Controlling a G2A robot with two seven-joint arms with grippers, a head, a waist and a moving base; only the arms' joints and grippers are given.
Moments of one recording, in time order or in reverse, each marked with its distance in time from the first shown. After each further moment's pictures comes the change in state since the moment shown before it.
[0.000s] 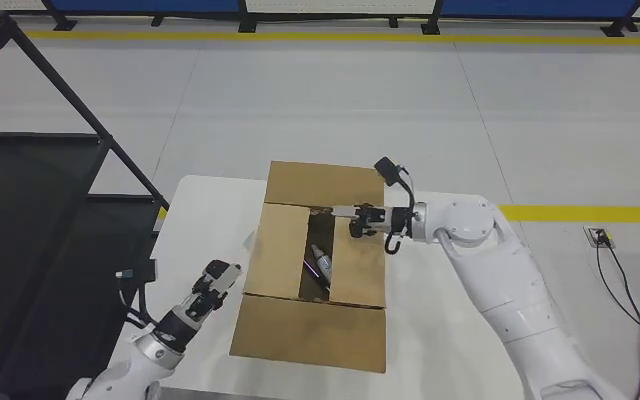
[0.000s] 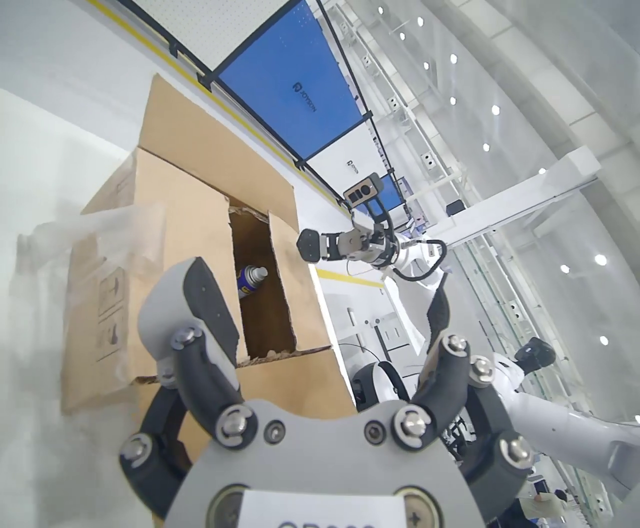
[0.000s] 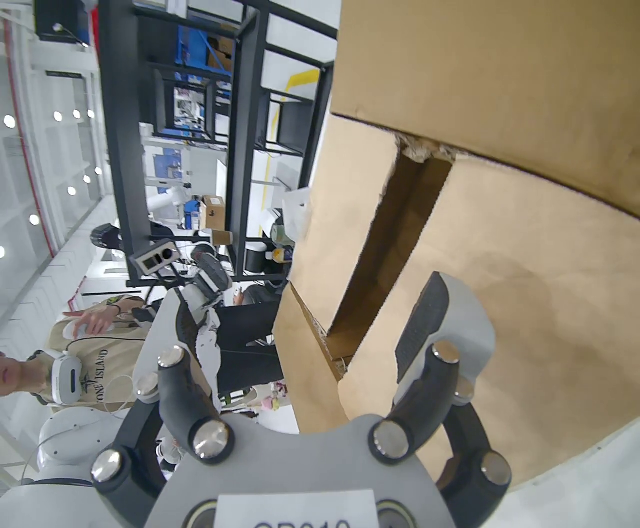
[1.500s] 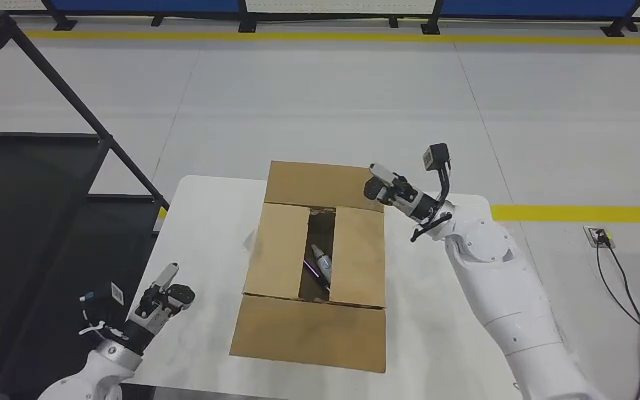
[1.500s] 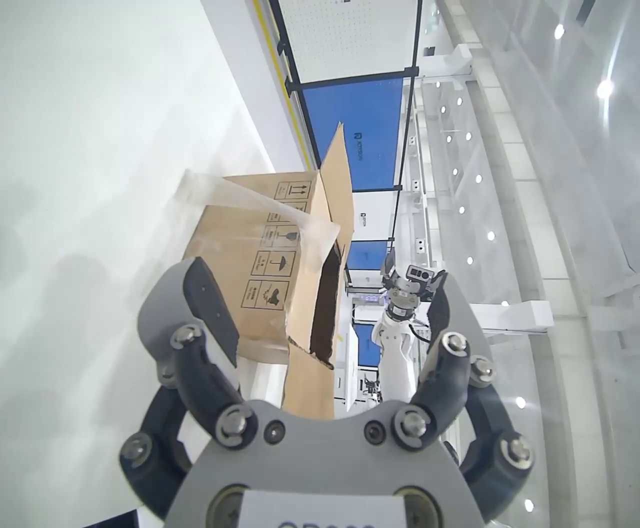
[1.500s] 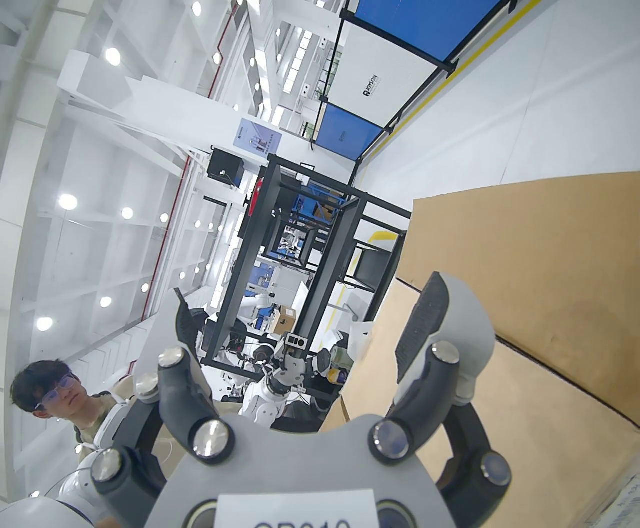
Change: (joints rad) left arm 0.013 0.027 -0.142 0.230 -0.338 0.200 -0.036; right arm -0.083 -0.001 0.082 0.042 0.186 -0.300 -0.318
